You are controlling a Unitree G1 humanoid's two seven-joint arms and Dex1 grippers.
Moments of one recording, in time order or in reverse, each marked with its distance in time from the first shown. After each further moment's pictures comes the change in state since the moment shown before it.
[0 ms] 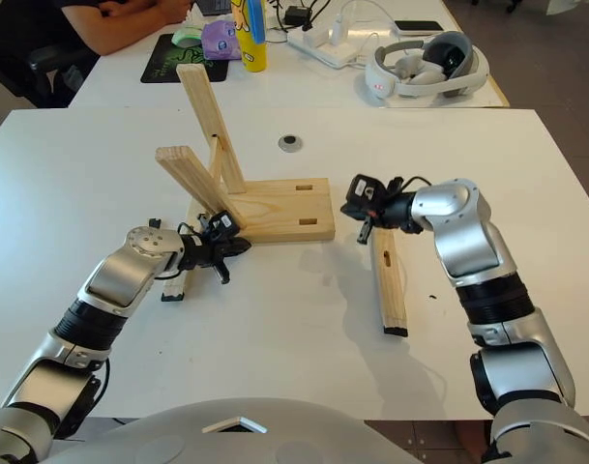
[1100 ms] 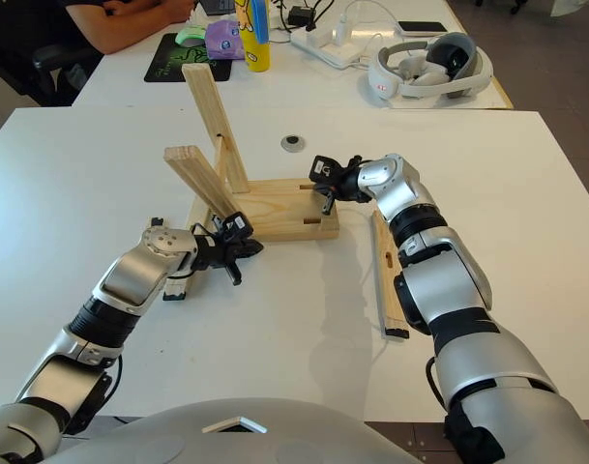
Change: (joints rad) left arm -0.022 -0.051 -0.024 0.005 0.009 0.017 0.013; right arm -0.417 0.290 0.186 1.014 -0.222 -0.536 -0.080
